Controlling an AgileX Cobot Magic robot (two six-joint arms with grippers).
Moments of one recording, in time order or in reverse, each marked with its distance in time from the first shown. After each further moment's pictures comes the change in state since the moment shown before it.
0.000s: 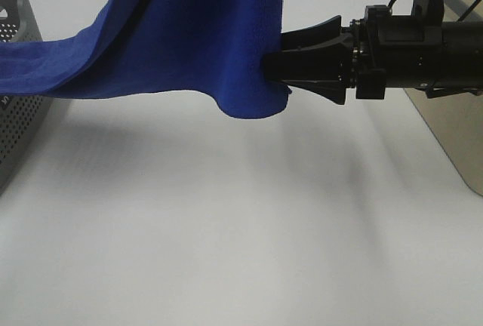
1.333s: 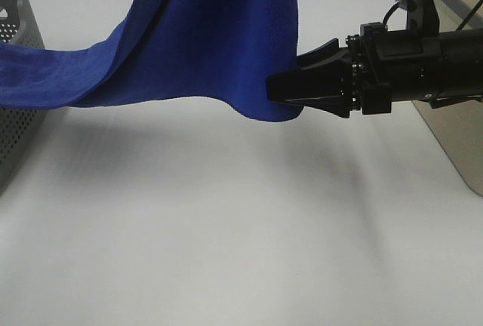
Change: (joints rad) left arm 0.000 0.040 0.000 0.040 -0.054 0.000; right arm 0.000 0.000 0.000 -0.091 -0.015 0.114
